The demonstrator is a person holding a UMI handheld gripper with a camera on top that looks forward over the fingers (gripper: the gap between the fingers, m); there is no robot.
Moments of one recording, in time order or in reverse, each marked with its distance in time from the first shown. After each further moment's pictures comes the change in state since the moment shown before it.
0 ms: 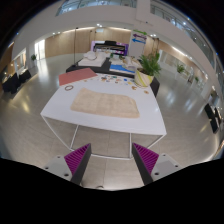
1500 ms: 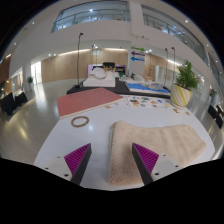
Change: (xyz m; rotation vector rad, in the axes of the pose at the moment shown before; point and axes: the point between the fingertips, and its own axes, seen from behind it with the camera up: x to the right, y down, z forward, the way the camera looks) arm -0.238 -0.189 0.318 0.296 0.007 0.112
